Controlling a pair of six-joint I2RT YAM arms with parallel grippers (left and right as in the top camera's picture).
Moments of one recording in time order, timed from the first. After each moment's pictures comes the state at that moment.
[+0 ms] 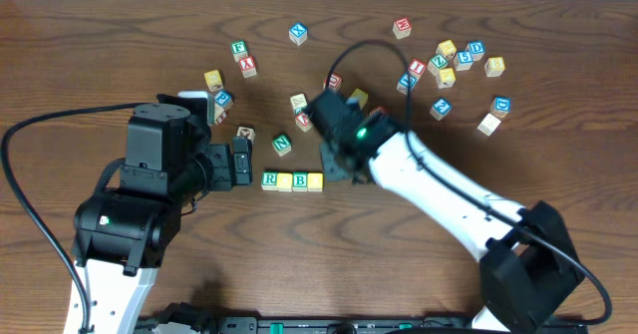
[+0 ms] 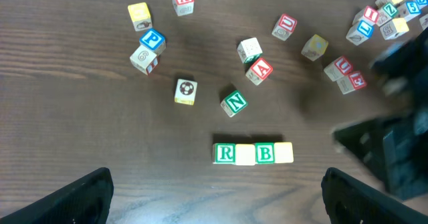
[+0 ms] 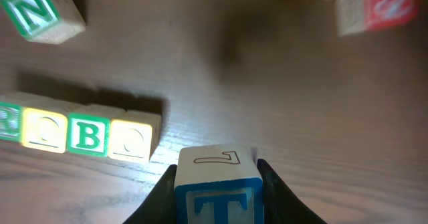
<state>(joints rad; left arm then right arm) -0.21 1.02 1.15 -0.96 0.05 -0.23 0.74 1.80 1.37 -0.88 0.16 0.55</state>
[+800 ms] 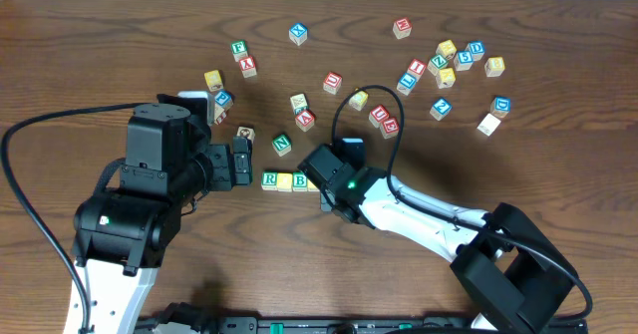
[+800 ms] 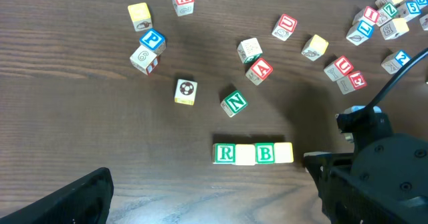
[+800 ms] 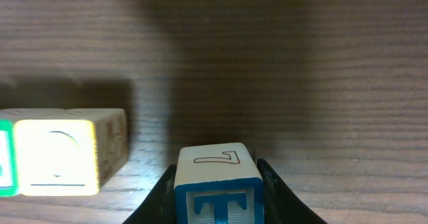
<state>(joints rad) -0.21 1.02 1.15 -0.96 0.05 -0.23 0.85 1.80 1.02 -0.51 0.26 0.80</state>
